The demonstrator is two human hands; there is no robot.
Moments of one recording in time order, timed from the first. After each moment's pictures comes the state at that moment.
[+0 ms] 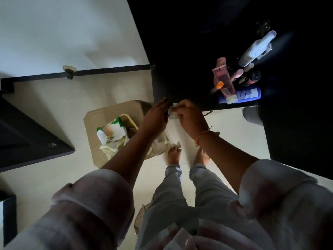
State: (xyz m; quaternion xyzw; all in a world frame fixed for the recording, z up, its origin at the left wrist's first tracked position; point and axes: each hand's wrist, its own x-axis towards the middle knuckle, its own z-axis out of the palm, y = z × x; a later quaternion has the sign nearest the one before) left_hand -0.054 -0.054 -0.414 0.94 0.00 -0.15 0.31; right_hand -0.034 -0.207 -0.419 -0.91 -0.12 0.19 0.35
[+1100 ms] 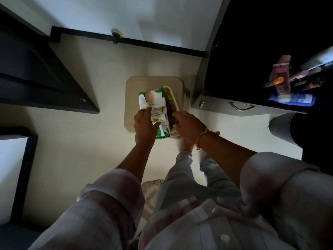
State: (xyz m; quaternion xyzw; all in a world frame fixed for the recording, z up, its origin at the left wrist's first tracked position) left_hand -0.227 0.056 -0.426 0.90 0.34 -0.06 0.27; right_hand -0.133 -0.094 -0.403 -0.86 -0.29 0.36 0.23
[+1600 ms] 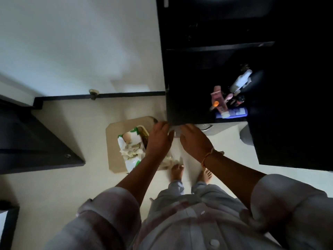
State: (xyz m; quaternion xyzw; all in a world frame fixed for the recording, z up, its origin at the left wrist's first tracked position) left_hand -0.132 -0.048 -0.329 0.96 0.03 0.02 0.28; right_hand -0.106 -0.200 -0.311 -0.94 -0.19 0.14 0.24
